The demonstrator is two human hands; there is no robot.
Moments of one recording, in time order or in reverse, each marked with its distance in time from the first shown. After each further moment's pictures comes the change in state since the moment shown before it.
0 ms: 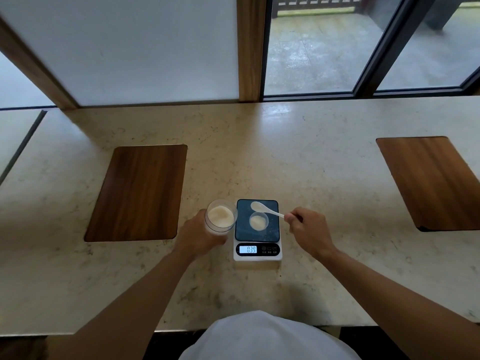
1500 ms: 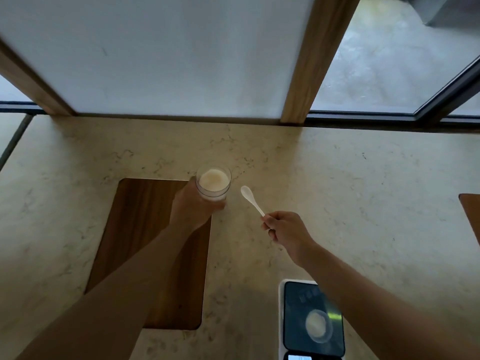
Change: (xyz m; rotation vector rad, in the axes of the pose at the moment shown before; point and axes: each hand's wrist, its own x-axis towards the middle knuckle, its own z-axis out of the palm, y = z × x) left_hand 0.266 -0.054 -0.113 -0.109 0.231 -0.065; right_hand 0.215 -0.140 0.124 0.622 -0.327 0.519
